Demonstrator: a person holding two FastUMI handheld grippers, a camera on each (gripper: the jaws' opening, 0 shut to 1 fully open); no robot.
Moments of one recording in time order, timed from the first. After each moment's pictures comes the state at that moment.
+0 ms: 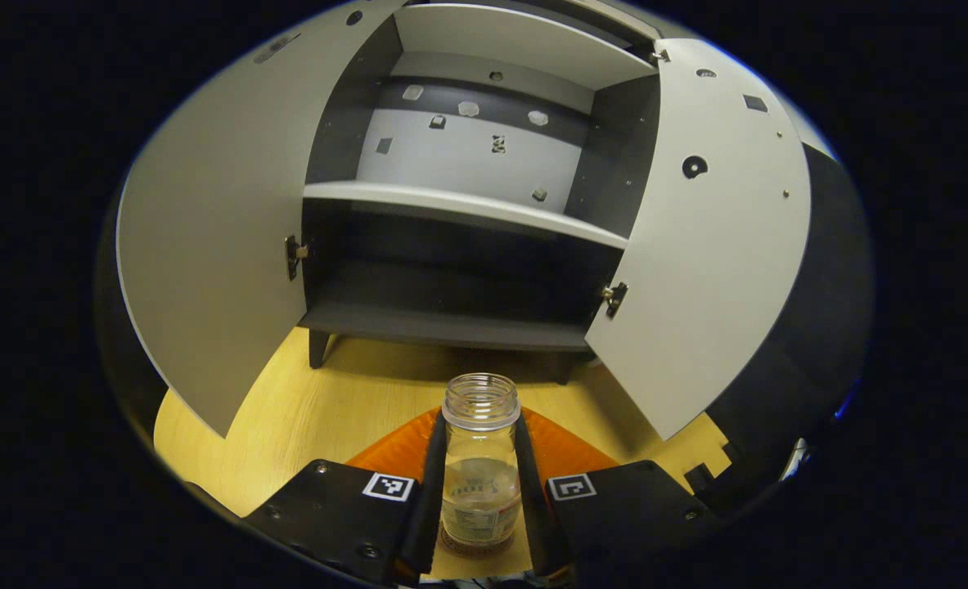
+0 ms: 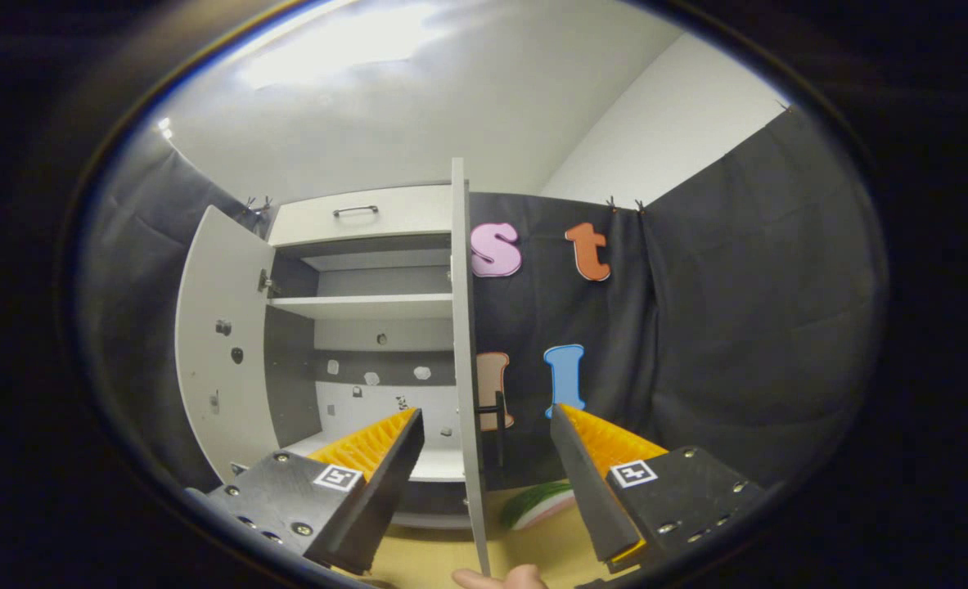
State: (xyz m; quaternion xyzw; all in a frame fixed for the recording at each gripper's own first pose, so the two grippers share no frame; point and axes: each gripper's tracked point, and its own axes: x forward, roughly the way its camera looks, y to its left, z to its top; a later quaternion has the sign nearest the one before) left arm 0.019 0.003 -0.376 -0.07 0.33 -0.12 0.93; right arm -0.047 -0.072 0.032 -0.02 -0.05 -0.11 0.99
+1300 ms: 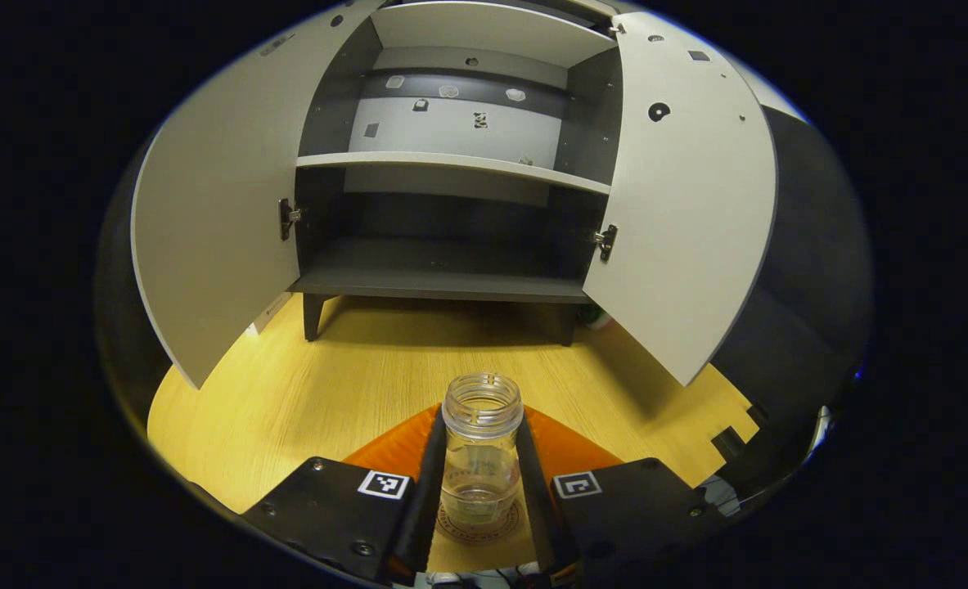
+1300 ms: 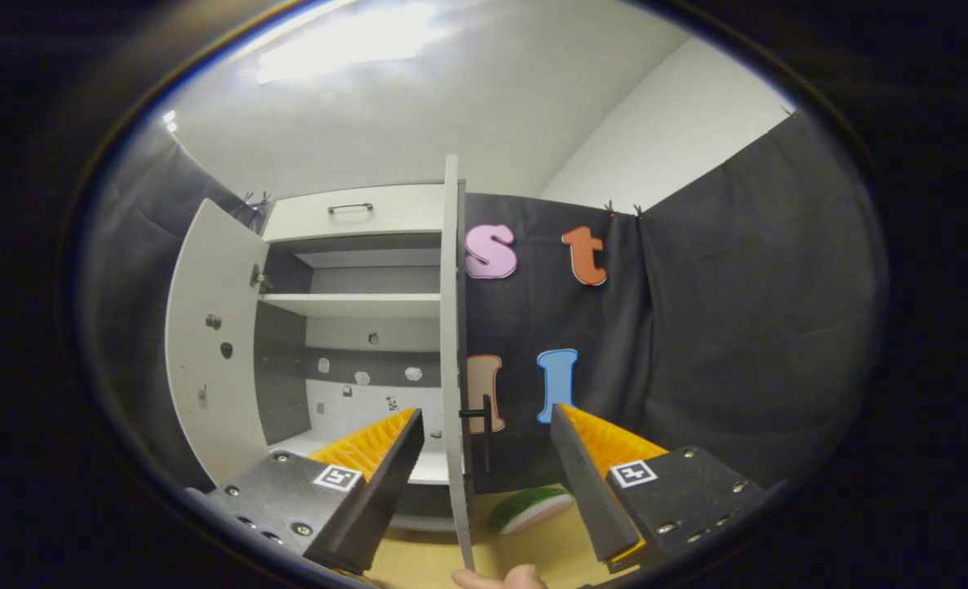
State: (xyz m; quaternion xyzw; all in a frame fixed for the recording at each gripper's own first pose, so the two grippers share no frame) left arm -0.025 -0.013 -0.415 -0.04 0.32 -0.13 0.94; right arm -0.040 -0.078 0.031 -0.04 -0.05 -0.11 0.99
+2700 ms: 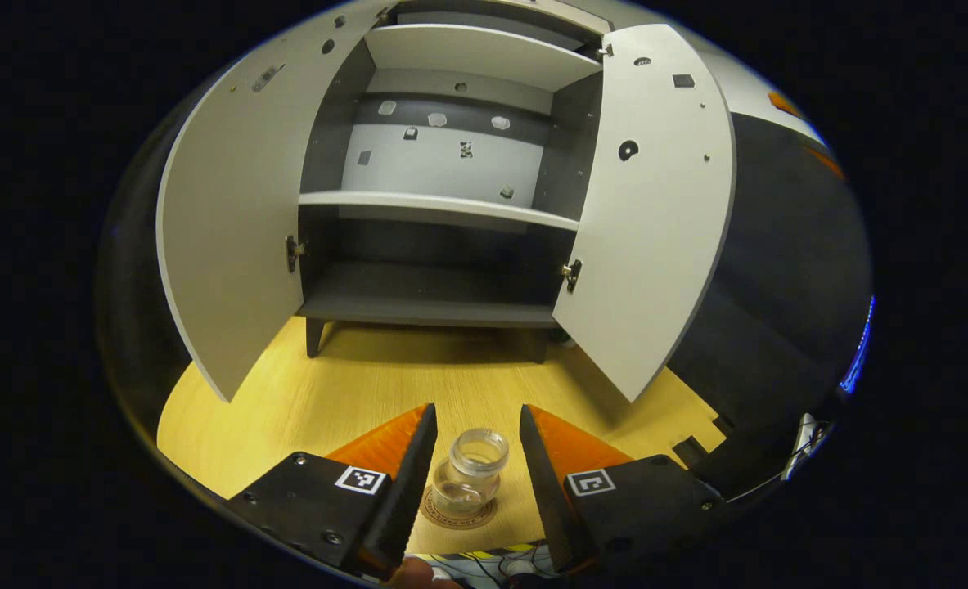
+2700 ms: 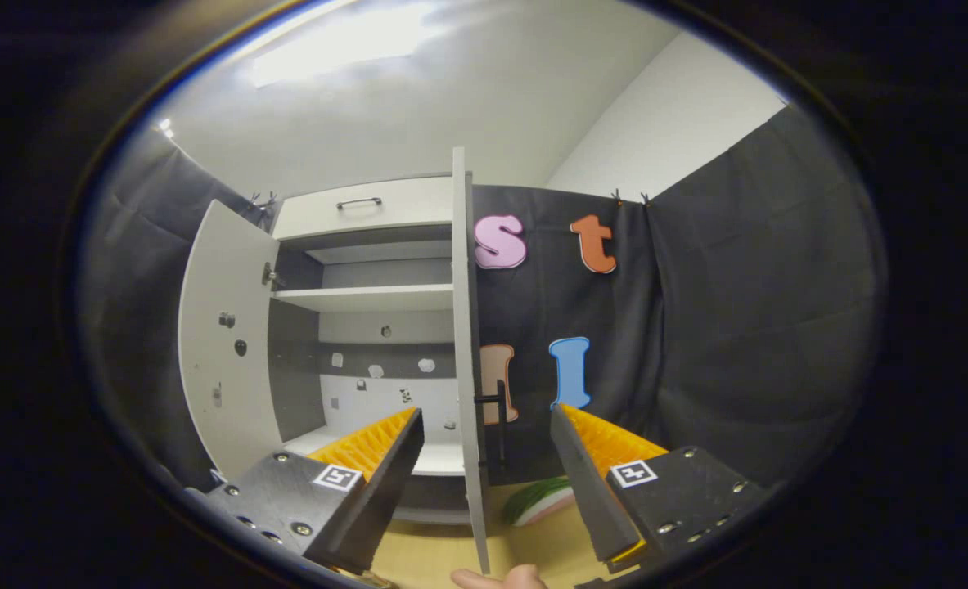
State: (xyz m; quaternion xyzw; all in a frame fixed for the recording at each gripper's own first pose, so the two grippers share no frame) left arm -0.043 -0.020 -0.336 -0.04 0.28 -0.15 0.95; right arm -0.044 -0.070 0.018 -0.02 -0.04 -0.10 0.99
